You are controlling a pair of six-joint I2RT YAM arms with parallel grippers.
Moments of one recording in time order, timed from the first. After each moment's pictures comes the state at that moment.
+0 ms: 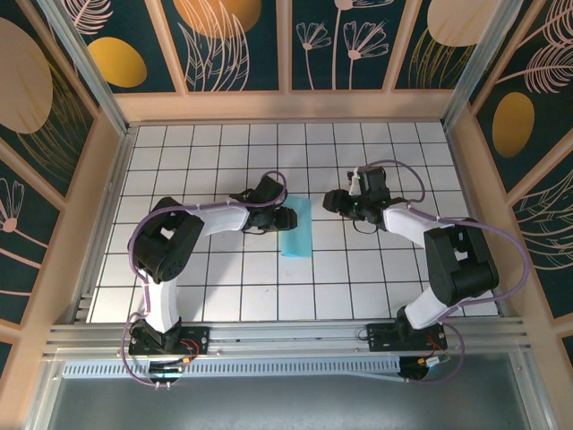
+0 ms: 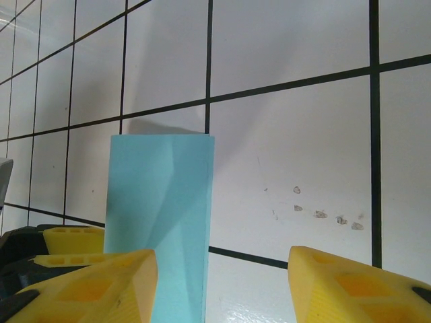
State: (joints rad) left arm -0.67 1.94 1.13 -0.20 0.18 -0.69; right arm 0.33 1.58 0.82 -0.05 -0.36 0.55
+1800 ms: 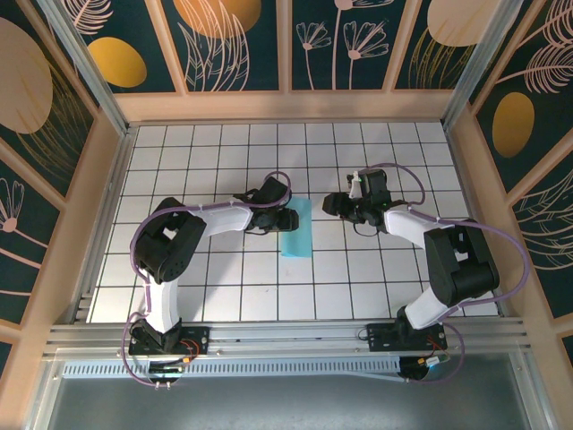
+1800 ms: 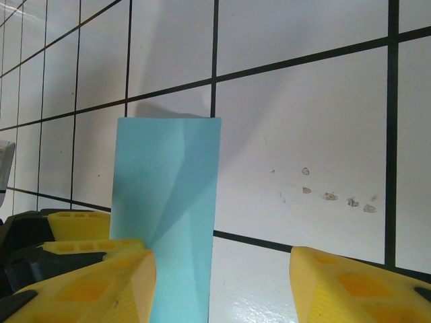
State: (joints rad) left arm -0.70 1.95 1.16 -0.24 0.12 -0.67; right arm 0.32 1.57 0.79 -0.04 -0.41 0.55
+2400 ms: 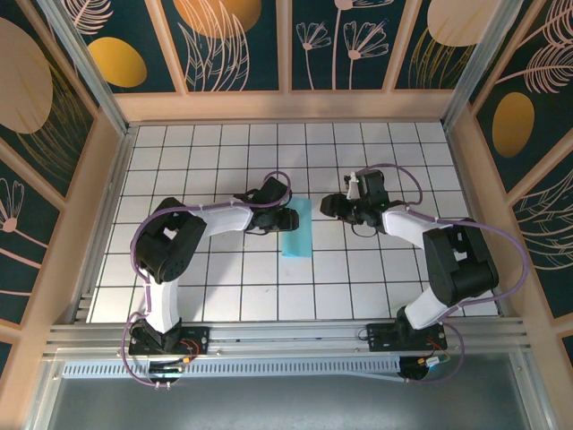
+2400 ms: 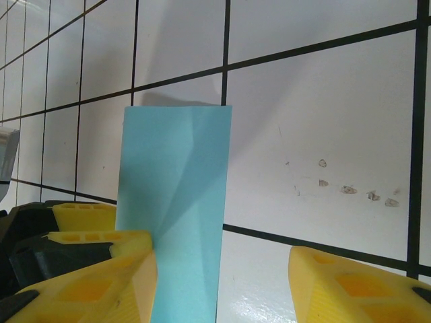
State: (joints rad) left arm -0.70 1.95 1.16 -0.24 0.12 -0.69; right arm 0.34 1.58 0.79 -0.04 -0.42 0.55
